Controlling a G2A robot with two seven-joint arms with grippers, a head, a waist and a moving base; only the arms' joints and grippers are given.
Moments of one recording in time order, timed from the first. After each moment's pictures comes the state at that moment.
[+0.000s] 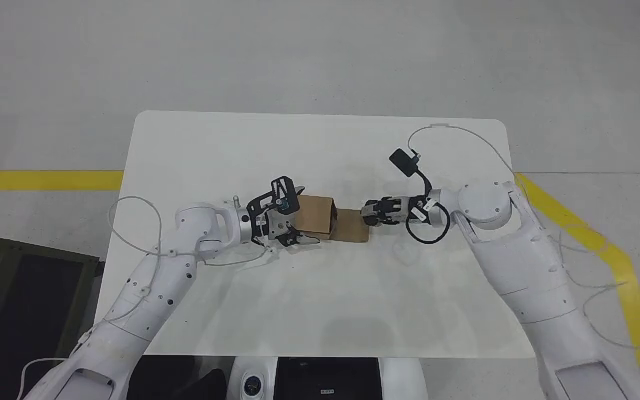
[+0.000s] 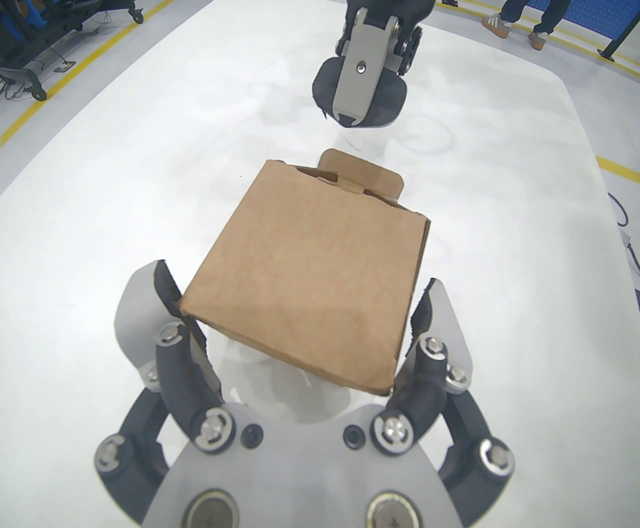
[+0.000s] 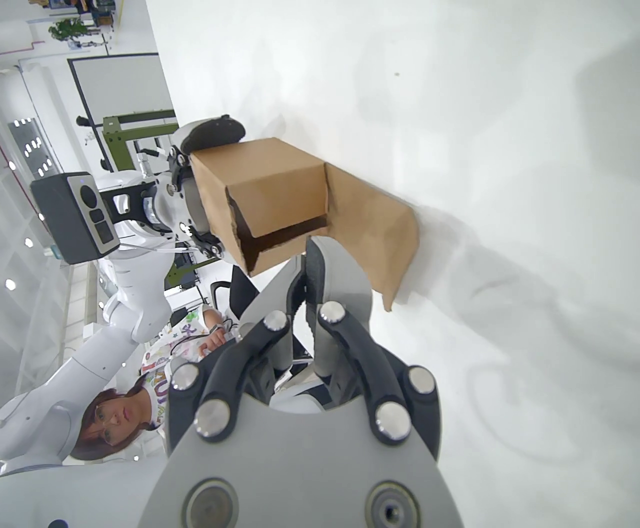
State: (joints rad) left arm 0.98 -1.07 -1.00 -1.39 1.26 -0.84 -0.09; right arm -0.89 -1.13 1.12 -1.40 -0.06 0.16 1.16
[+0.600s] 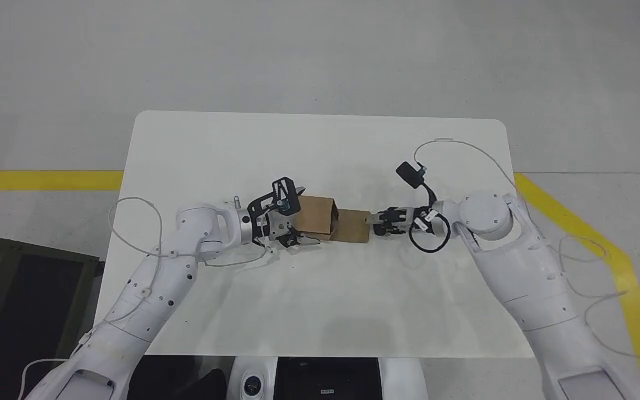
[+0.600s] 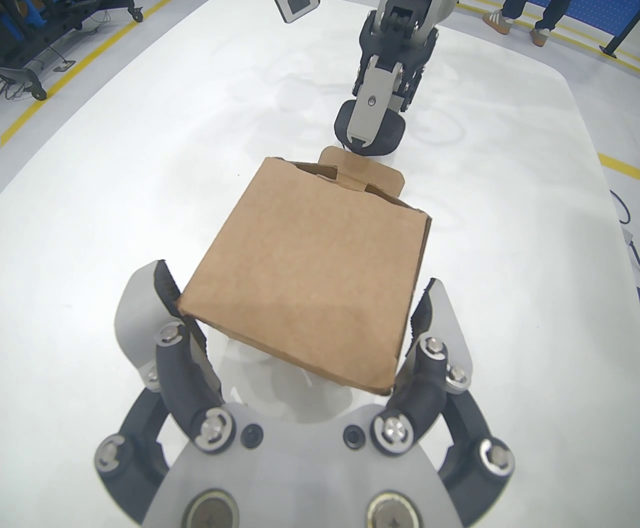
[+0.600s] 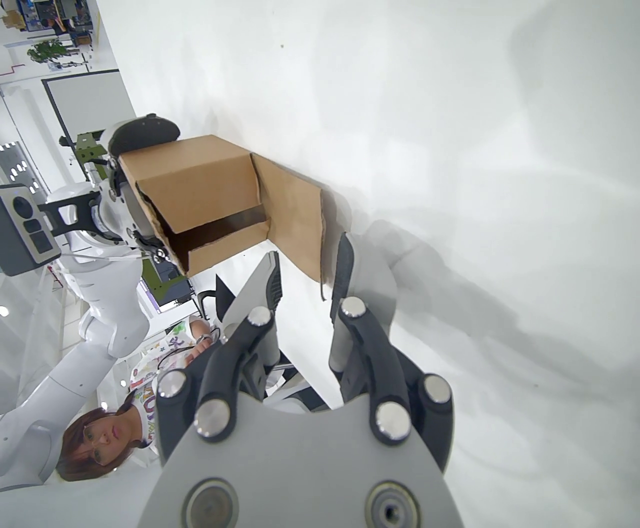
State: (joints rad) left arm 0.98 -1.07 -1.00 -1.39 1.27 -0.84 -0.09; right arm -0.90 -1.12 1.10 -1.33 -0.09 0.11 1.13
